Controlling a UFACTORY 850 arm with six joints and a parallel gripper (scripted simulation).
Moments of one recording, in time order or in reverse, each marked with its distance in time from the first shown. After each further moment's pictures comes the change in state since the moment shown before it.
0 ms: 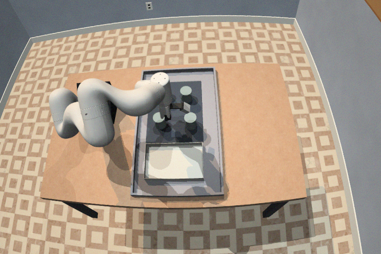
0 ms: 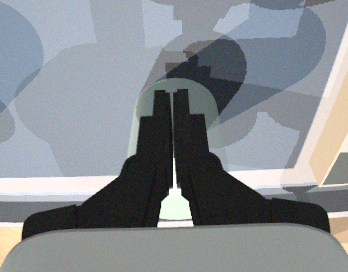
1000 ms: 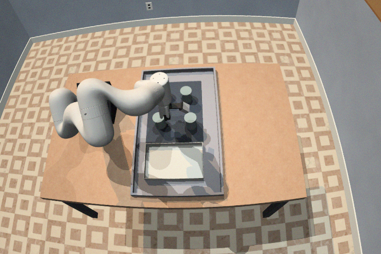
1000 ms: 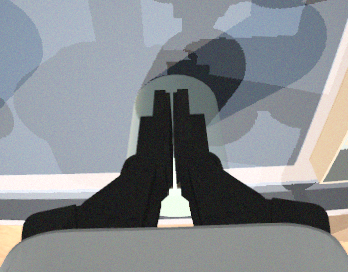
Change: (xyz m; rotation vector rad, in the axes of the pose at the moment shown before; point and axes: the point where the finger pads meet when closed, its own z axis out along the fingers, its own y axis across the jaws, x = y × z) arm -0.003 0.000 -0.001 0.000 0.000 0.000
